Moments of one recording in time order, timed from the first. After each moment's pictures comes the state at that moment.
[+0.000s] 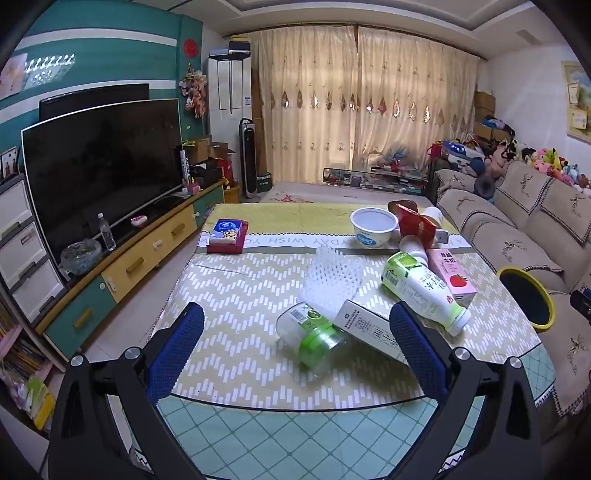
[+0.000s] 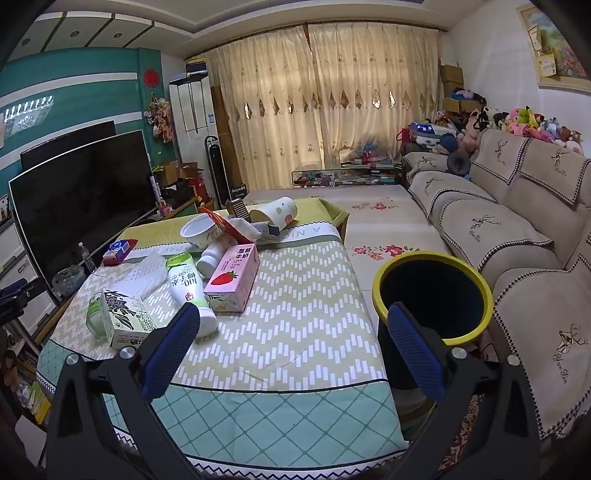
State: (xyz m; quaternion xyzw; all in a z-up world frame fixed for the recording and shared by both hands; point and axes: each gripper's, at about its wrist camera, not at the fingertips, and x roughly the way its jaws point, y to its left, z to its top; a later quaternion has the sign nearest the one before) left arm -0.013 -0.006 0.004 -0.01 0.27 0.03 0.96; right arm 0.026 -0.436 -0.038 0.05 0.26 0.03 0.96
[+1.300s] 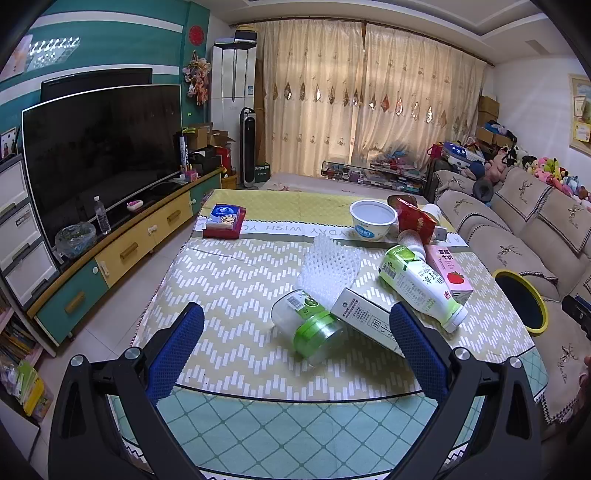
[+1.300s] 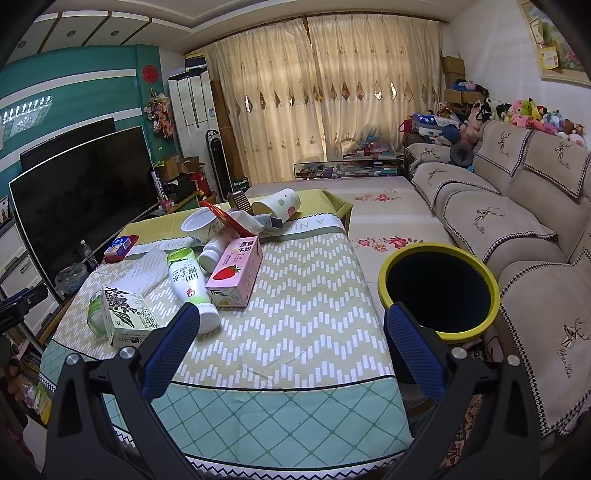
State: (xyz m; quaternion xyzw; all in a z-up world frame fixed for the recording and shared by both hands) left arm -0.011 -0.001 -0.005 -0.04 0.29 0.03 0.96; right arm 0.032 -0.437 -0.044 0.07 0.27 0.03 0.96
